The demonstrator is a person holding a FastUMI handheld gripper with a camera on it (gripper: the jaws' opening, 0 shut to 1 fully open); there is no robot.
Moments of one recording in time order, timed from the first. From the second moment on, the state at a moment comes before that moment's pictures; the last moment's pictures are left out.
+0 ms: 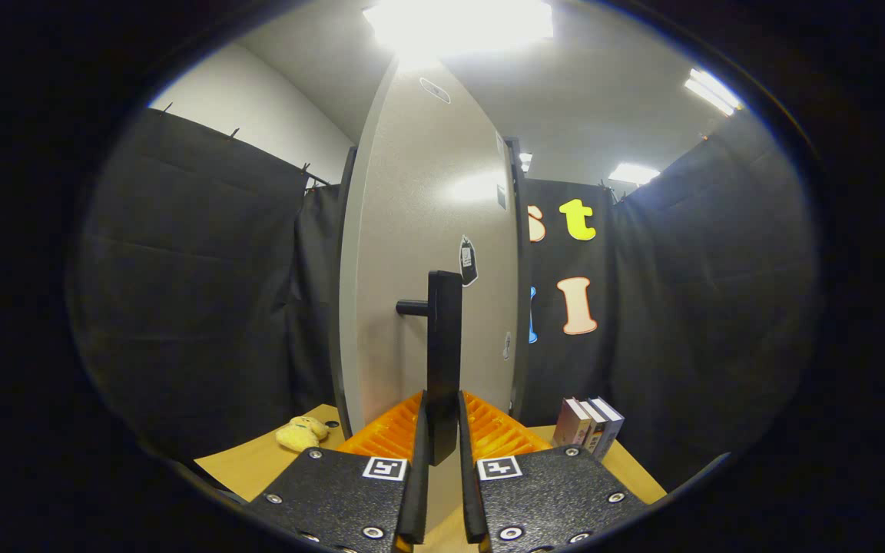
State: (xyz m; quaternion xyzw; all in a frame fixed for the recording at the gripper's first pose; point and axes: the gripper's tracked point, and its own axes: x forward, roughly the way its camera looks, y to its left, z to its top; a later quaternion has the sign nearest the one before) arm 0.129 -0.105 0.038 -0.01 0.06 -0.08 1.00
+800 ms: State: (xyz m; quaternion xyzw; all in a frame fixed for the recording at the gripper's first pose) arm 0.048 -0.182 0.054 -0.02 0.02 -0.25 0.97
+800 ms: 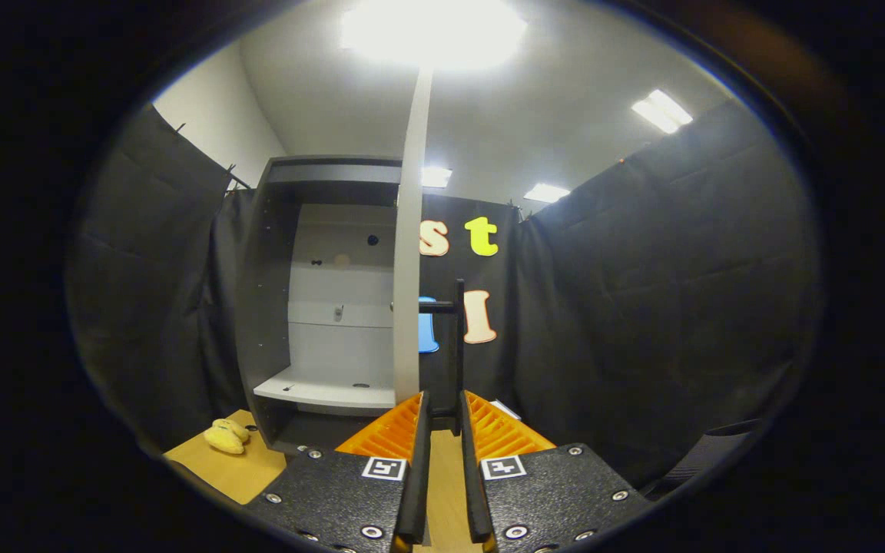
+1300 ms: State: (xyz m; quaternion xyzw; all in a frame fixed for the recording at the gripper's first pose) arm 0.039 -0.076 0.029 -0.06 0.02 -0.17 0.98
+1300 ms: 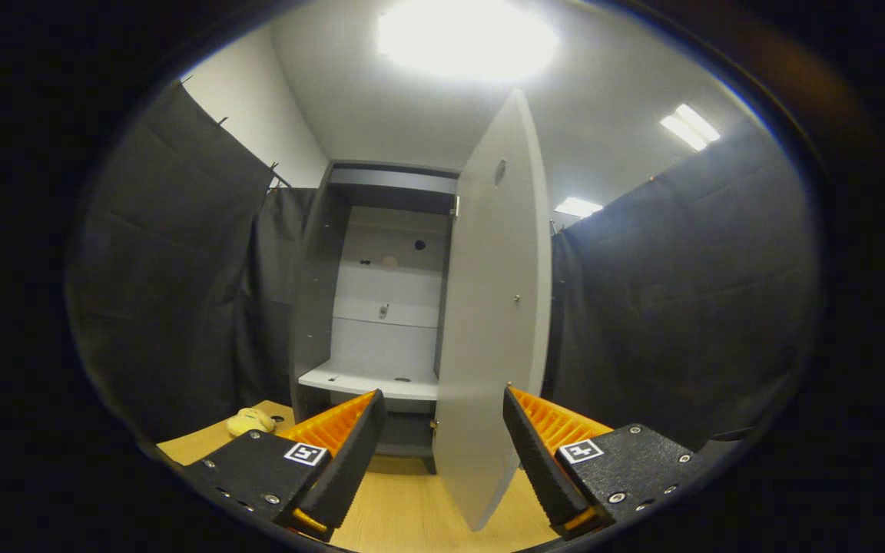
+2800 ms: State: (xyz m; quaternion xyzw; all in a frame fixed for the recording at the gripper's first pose) arm 0.109 0.098 -0.296 -0.05 0.22 -0.05 0.97
